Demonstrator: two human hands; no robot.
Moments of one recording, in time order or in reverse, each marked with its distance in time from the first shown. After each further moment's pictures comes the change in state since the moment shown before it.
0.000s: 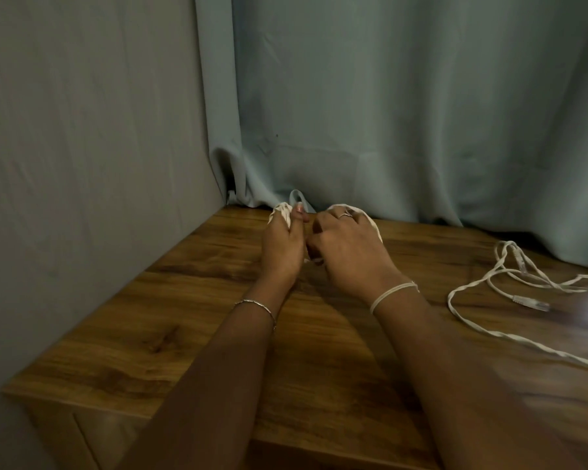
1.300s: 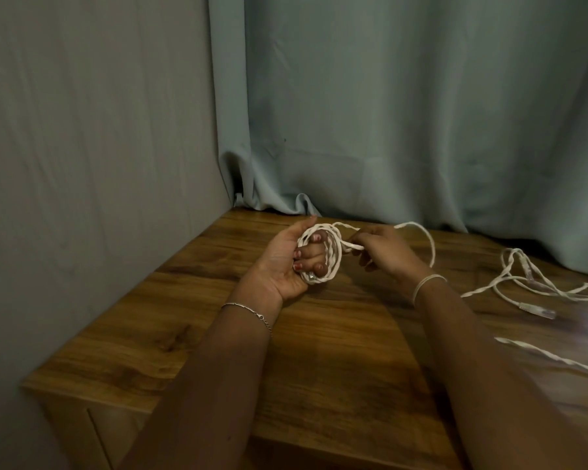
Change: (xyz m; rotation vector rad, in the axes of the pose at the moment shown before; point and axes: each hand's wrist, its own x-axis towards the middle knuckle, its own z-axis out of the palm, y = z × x) left_hand -0.004 0.018 -0.025 -0.924 -0.723 -0.728; right_hand 0.007 0.049 0.033 1.135 -0.068 0.669
